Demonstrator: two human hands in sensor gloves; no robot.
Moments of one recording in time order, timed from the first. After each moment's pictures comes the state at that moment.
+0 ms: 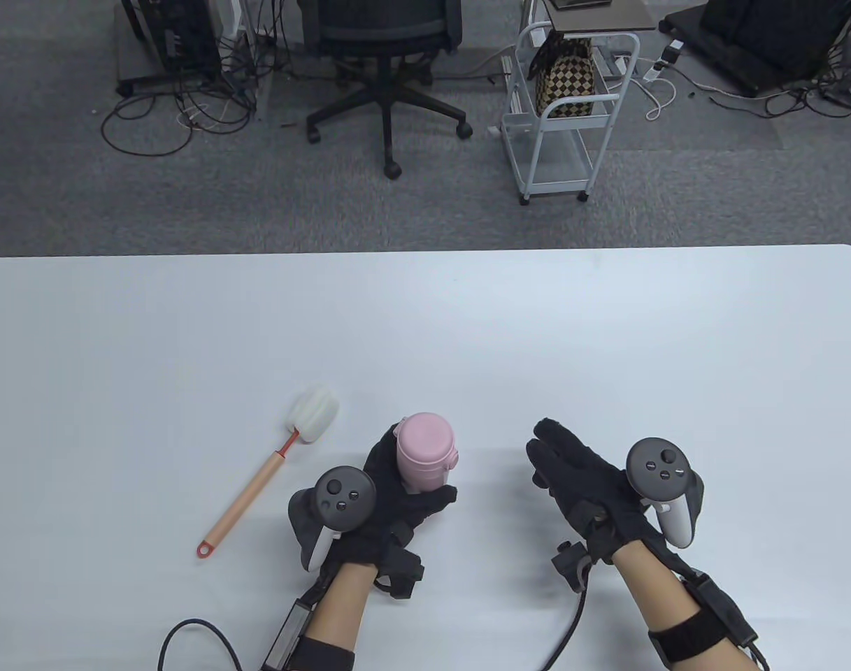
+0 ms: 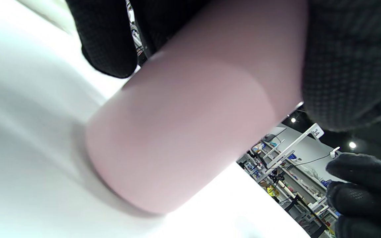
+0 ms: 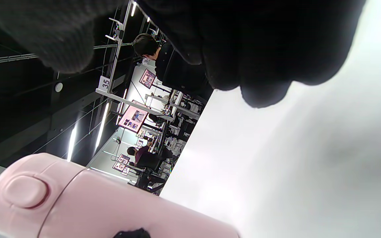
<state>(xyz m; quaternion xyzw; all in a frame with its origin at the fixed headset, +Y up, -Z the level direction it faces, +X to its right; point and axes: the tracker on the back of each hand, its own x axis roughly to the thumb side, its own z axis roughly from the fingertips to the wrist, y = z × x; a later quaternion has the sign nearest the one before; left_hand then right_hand) -0.115 -0.755 -0.234 0.01 -0.04 0.40 0.91 0.215 -0.725 -0.252 0.05 0.07 0.85 0.52</state>
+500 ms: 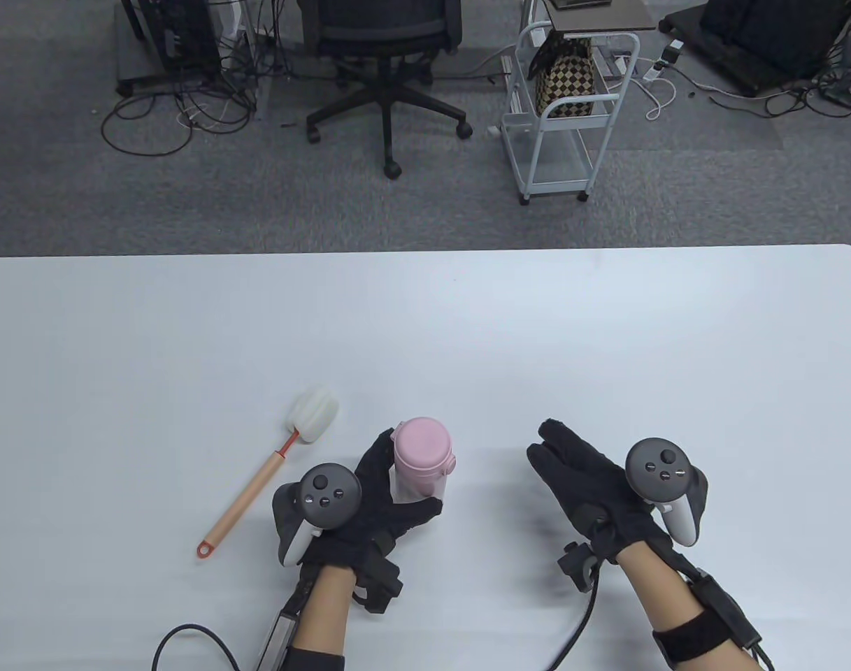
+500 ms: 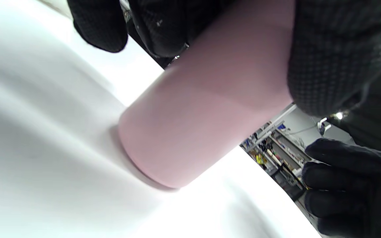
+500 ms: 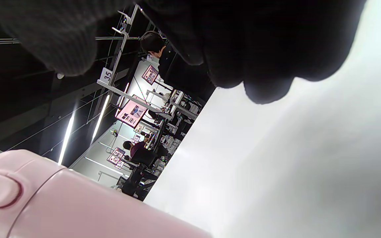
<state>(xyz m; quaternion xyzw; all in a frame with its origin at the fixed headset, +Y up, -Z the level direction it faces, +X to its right) -0.138 -0.747 -0.232 -0.07 -0.10 0.40 0.91 0.220 -0.722 -0.254 0.06 0.06 0.87 0.48</state>
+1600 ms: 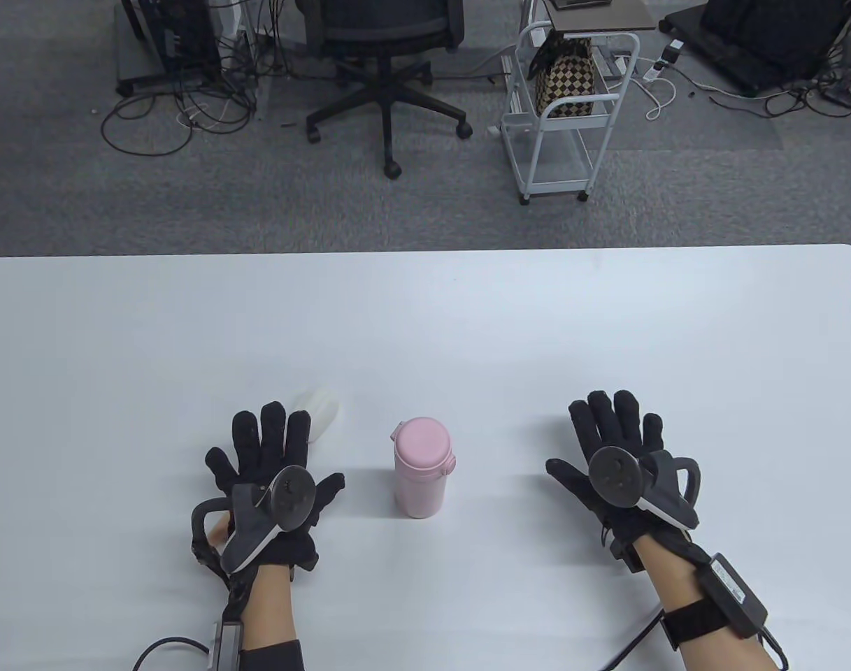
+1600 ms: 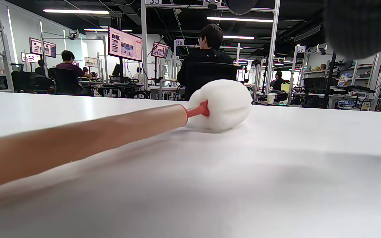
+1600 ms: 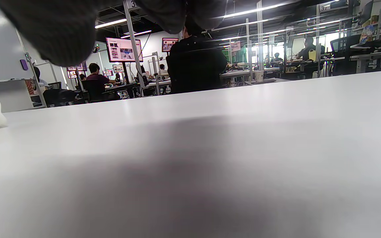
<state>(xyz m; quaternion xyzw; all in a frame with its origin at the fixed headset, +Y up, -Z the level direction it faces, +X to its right) -0.206 -0.733 -0.227 0.02 0.03 0.03 1.00 0.227 -0.734 -0.267 0.11 -0.02 0.99 0.05</state>
